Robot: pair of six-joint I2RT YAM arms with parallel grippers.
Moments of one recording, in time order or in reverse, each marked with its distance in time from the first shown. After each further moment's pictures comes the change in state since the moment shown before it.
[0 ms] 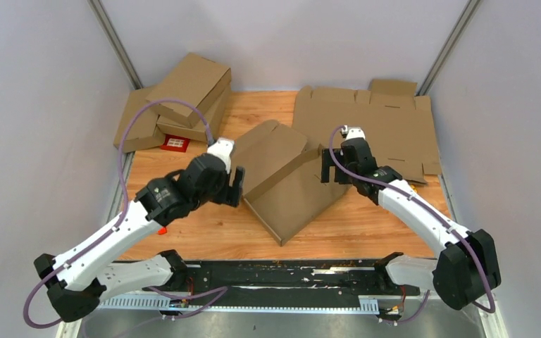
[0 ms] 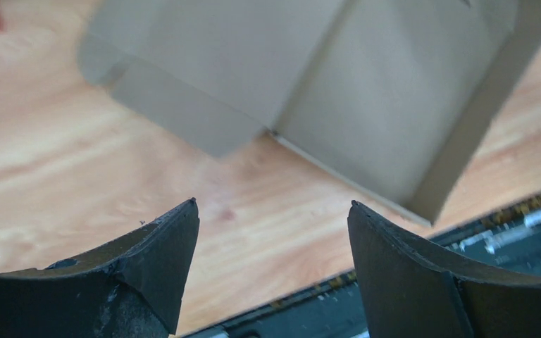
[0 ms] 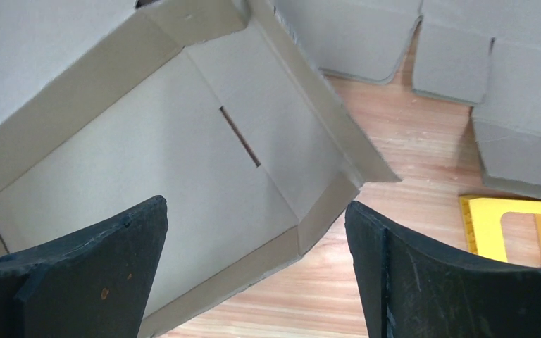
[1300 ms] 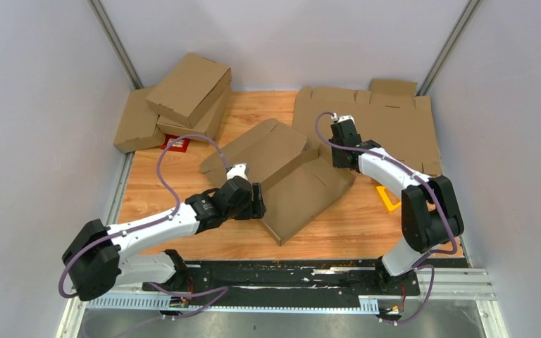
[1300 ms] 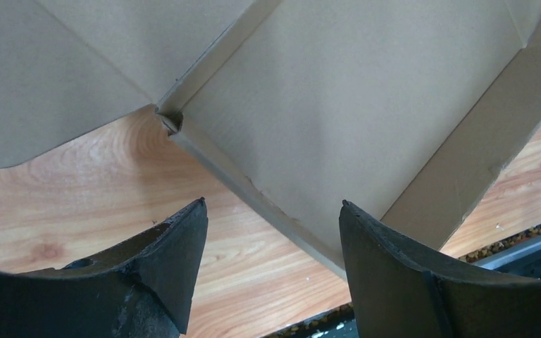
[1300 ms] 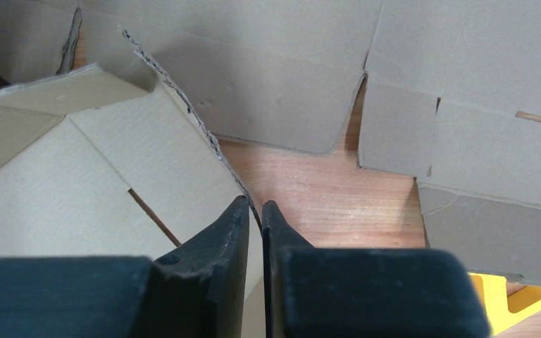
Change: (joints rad) left arm -0.075 0.137 -0.537 0.583 0.112 -0.478; right arm -0.124 0.407 0.237 0.013 0.080 -0.140
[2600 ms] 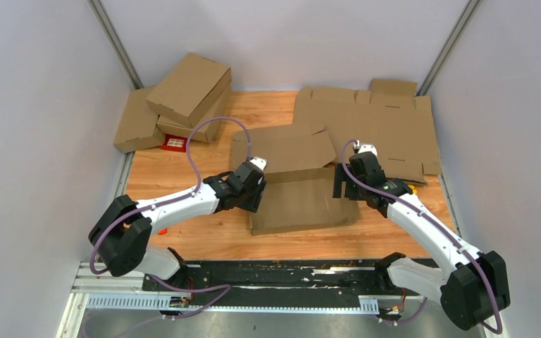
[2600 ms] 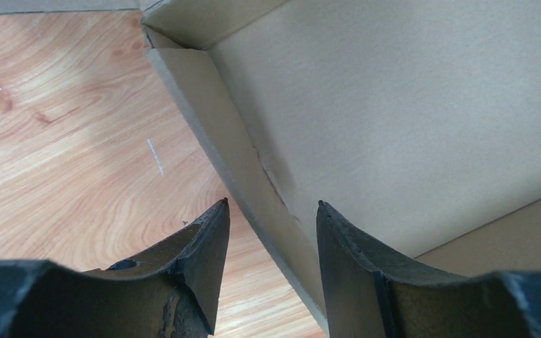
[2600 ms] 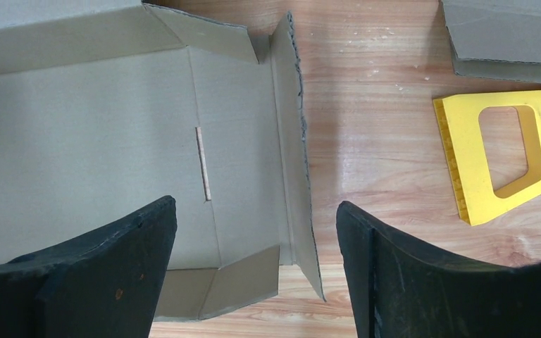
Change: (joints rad) left arm 0.087 0.269 0.185 -0.084 0.043 0.459; right arm 0.076 -0.547 -0.338 -0.179 -0.060 0.208
